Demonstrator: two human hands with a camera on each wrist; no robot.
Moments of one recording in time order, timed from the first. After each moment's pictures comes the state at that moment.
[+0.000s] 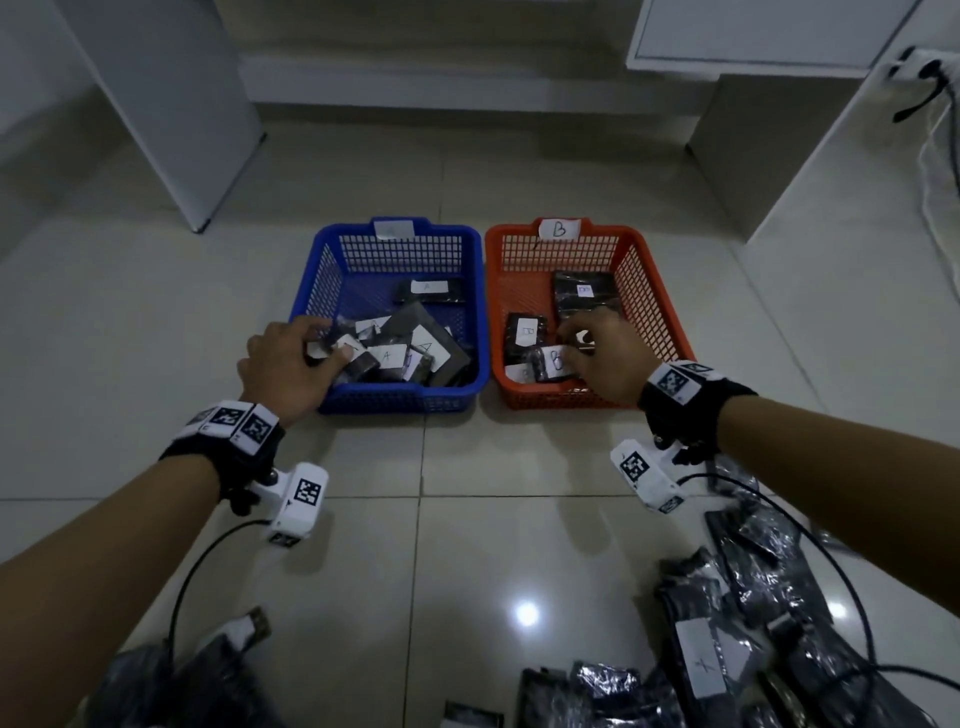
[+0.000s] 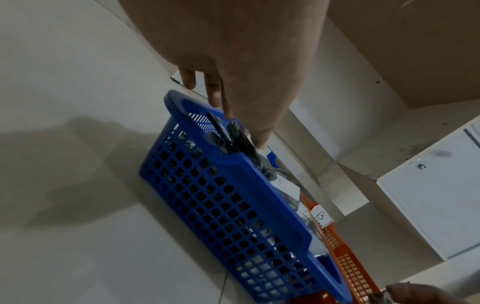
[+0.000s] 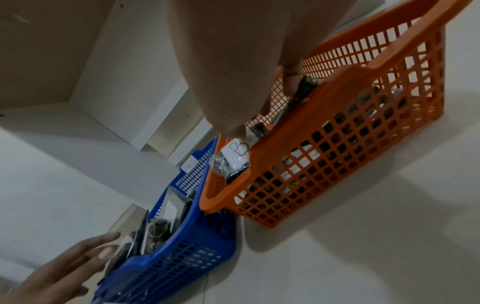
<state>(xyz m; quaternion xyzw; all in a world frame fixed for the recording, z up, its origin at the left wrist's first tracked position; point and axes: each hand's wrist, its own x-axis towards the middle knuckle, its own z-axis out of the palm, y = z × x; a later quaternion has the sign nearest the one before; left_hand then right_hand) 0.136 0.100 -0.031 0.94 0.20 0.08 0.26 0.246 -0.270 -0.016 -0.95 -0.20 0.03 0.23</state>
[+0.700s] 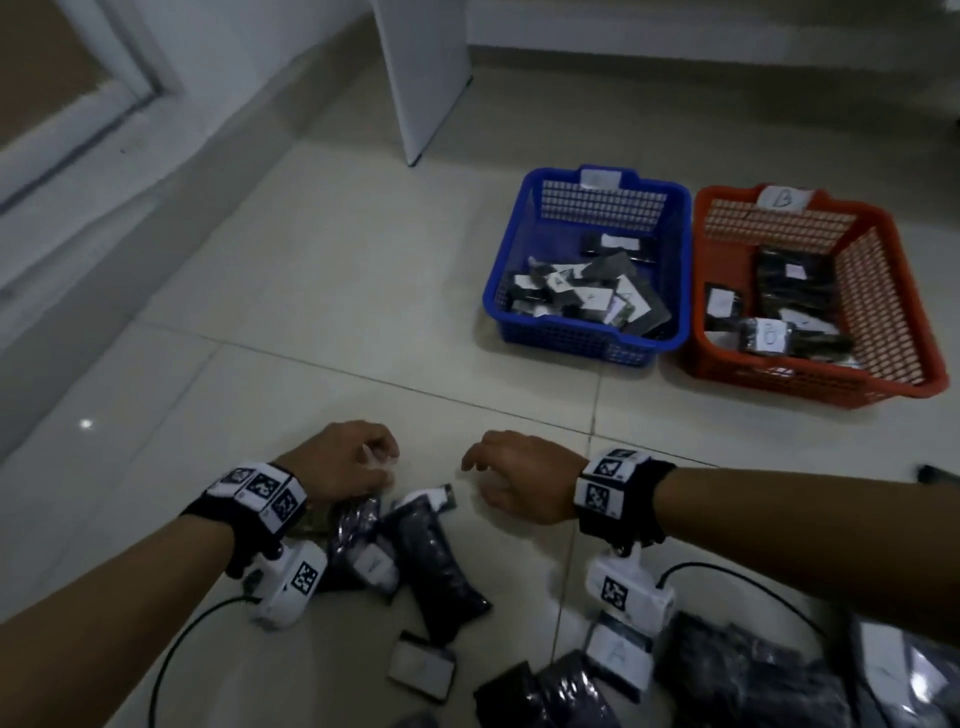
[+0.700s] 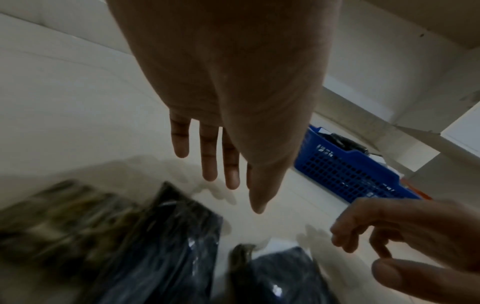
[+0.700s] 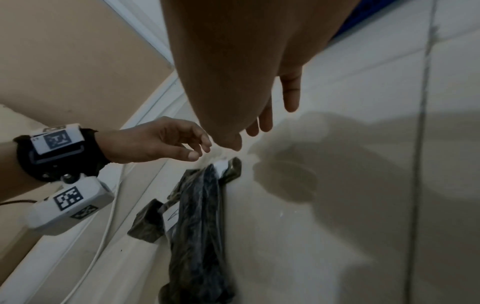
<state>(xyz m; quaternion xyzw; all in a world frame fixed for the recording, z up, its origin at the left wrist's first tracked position) -0.107 0.191 -0.047 0.92 0.15 -0.21 0.30 0.028 -0.056 -0.062 -0.77 -0.55 0.30 0.12</state>
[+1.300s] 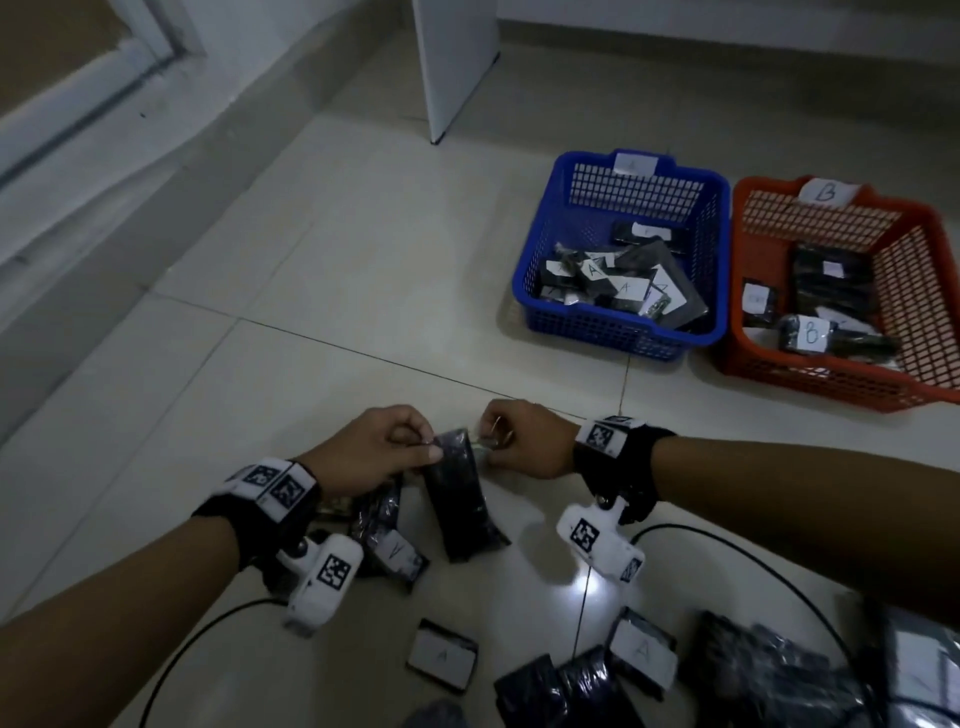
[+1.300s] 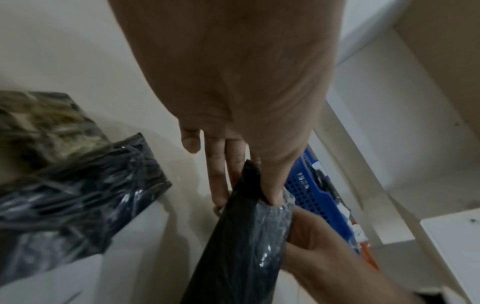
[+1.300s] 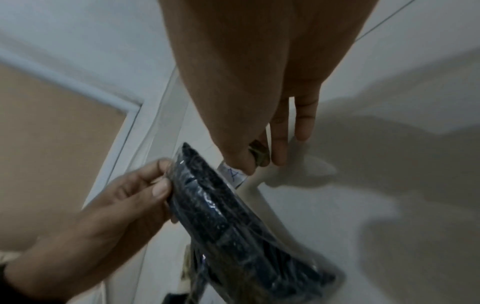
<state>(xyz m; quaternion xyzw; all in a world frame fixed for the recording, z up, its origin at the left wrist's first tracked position) -0.116 0.171 -0.043 0.80 0.20 -0.13 0.55 0.037 -0.014 -0.072 -0.80 -0.41 0.37 0.24</state>
